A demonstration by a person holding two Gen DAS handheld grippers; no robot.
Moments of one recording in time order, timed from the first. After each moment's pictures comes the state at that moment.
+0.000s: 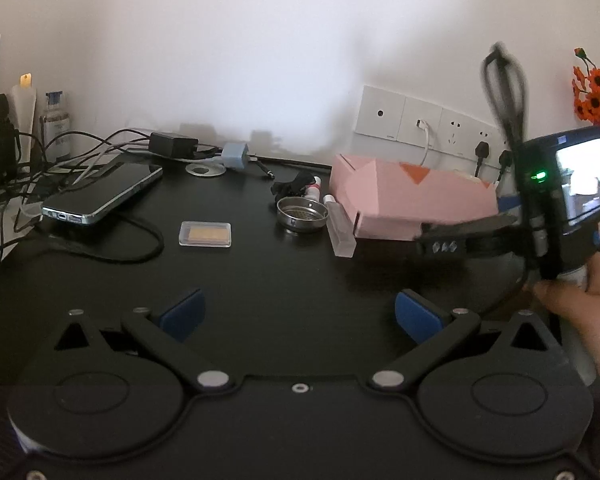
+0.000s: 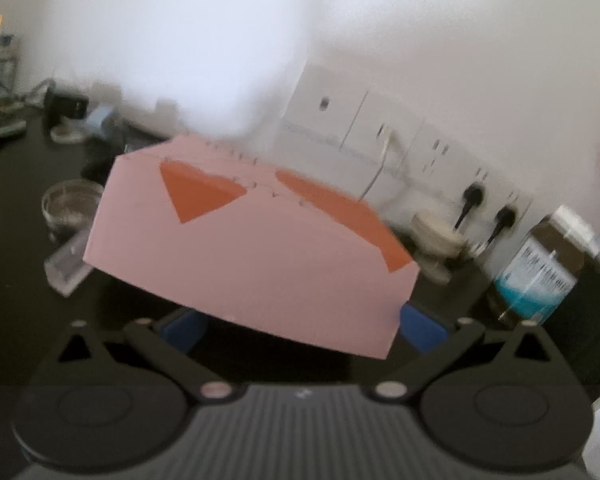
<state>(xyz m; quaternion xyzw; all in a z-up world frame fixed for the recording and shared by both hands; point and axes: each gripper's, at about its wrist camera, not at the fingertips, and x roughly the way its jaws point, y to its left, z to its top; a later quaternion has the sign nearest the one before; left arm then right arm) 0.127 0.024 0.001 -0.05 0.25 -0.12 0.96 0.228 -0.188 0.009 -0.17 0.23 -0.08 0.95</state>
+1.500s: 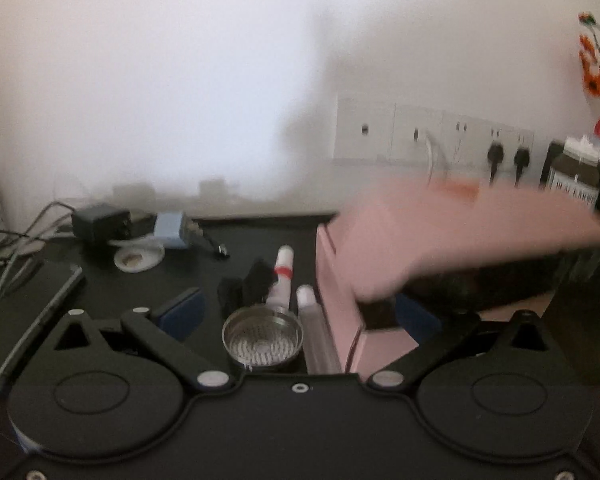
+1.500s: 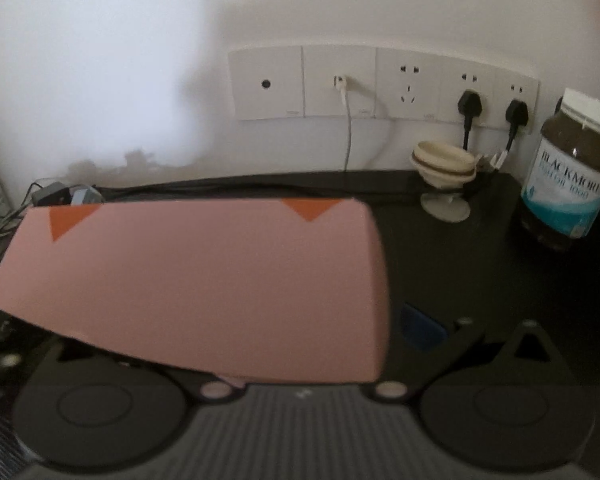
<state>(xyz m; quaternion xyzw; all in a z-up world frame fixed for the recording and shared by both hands) 0.265 -0.040 0.019 0.02 0.24 -0.14 0.96 0.261 -0.267 0.045 0.05 0.33 -0.03 0.94</state>
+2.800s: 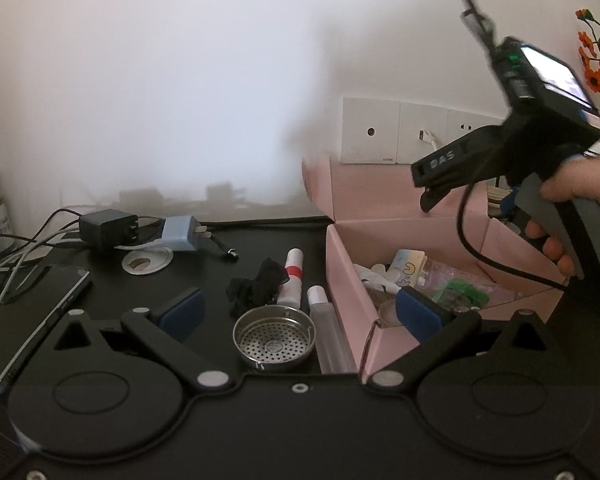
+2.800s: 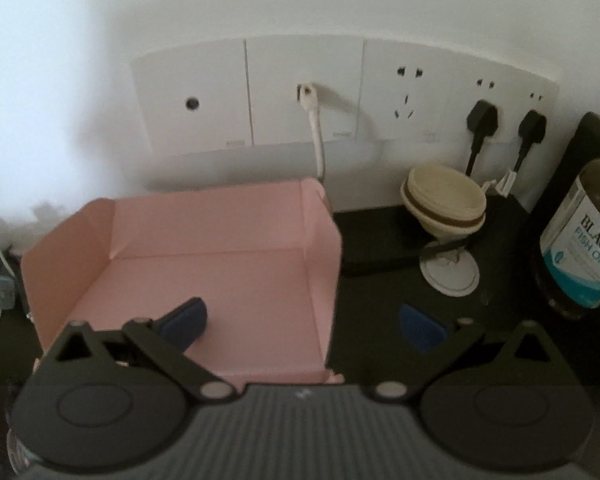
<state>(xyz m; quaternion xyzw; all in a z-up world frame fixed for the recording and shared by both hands) 0.259 -0.034 0.017 0.02 0.22 -0.13 0.97 0.393 -0.281 0.051 0.06 0.38 -0.11 0.92</state>
